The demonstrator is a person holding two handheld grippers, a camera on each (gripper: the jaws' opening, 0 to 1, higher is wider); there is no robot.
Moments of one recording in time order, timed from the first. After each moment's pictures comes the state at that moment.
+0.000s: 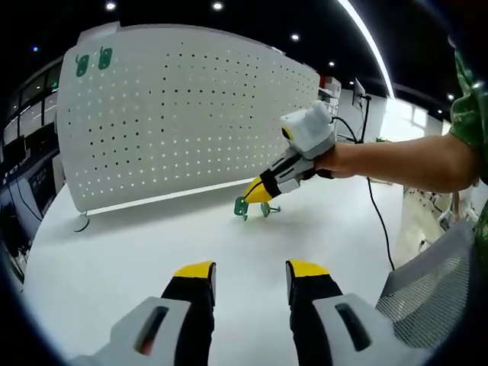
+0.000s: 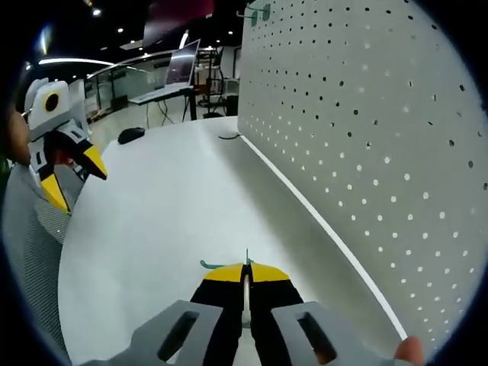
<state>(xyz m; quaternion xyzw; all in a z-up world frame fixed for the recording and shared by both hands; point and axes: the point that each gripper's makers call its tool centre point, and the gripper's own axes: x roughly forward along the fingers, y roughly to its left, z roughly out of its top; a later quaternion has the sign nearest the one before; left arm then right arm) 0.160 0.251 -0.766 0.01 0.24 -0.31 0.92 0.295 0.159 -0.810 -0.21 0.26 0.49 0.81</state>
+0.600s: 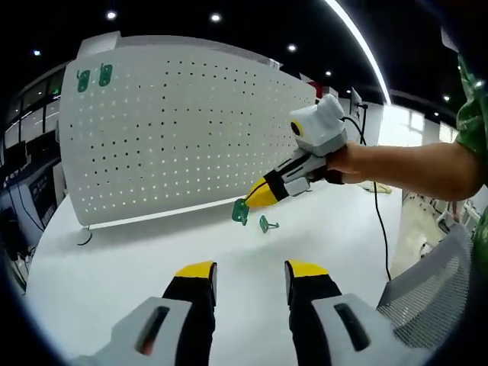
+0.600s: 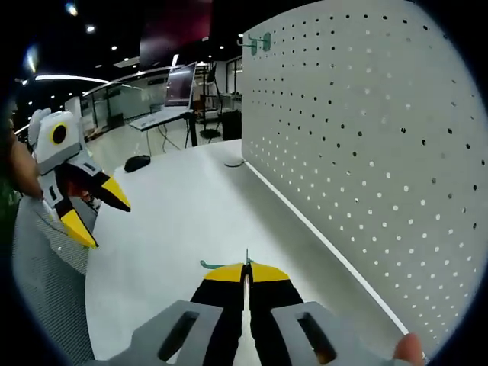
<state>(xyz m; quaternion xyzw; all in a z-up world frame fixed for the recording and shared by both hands) 0.162 0.249 -0.741 0.01 0.20 -0.31 0.93 0.268 0.178 -0.757 -0.17 0.25 0.49 0.82</state>
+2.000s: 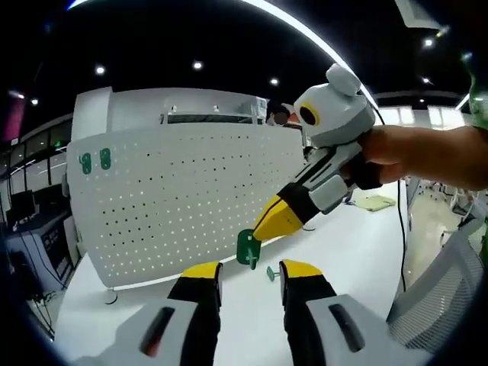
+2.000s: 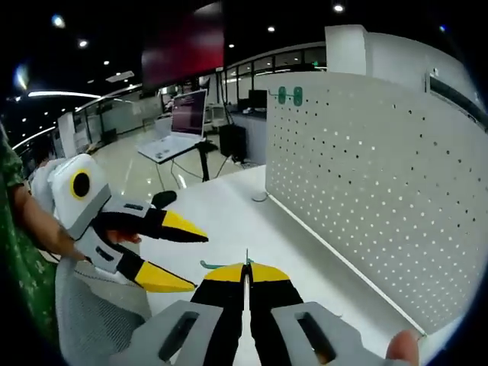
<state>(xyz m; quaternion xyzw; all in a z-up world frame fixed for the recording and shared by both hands) 0.154 0.244 -0.659 0.06 0.06 -0.30 0.95 0.185 0.221 -0.657 -0.13 0.24 0.47 0.84</state>
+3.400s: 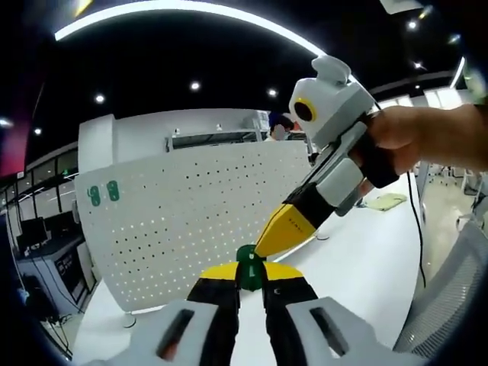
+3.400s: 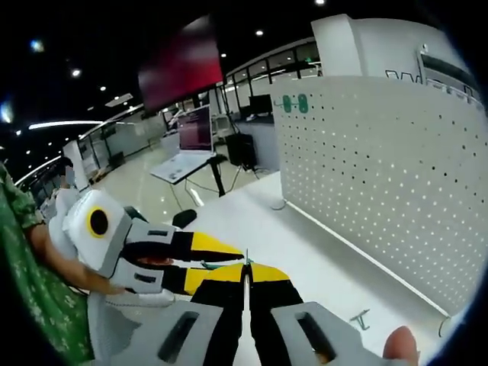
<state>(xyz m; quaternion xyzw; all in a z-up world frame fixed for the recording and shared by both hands) 0.161 0.240 -0.640 0.10 0.00 -0.28 0.95 0.166 0.236 -0.637 -0.05 0.26 0.49 0.83</state>
